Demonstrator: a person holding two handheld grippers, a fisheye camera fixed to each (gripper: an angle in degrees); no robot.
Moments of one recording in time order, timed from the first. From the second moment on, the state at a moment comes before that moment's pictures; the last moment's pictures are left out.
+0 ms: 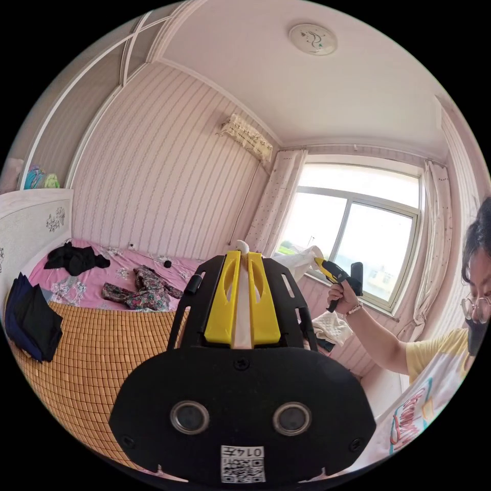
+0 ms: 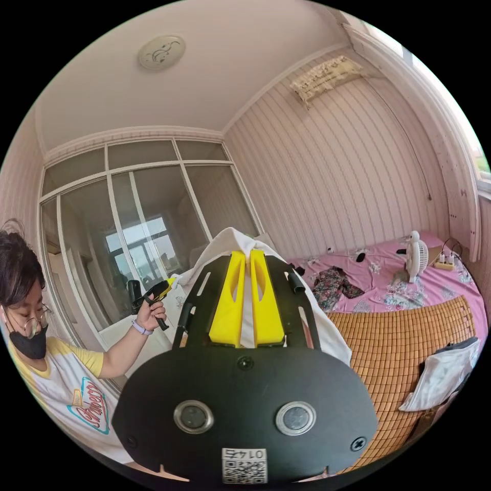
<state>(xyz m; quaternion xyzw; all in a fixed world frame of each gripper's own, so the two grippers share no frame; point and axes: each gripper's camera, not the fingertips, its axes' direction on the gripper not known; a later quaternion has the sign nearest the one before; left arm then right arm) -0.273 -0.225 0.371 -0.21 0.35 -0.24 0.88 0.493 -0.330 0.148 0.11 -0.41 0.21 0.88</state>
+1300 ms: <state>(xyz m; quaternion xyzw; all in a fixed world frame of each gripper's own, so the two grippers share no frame) -0.007 0.081 0.348 -0.64 0.33 -0.07 0.69 0.387 -0.006 0.221 -0.42 -0.29 0.28 0.81</state>
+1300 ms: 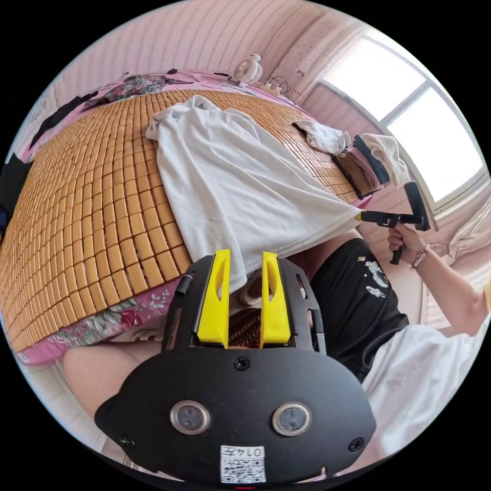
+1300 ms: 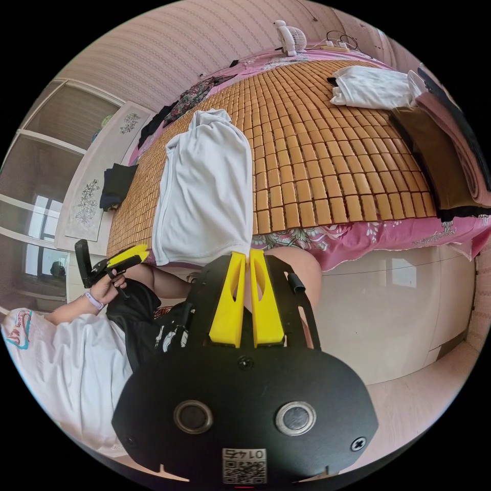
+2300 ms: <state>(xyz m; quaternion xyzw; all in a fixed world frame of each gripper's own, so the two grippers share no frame) -0.048 0.121 0.372 -0.74 0.16 -0.15 0.64 0.443 -0.004 0.243 -0.45 -0.25 0.36 0.78</state>
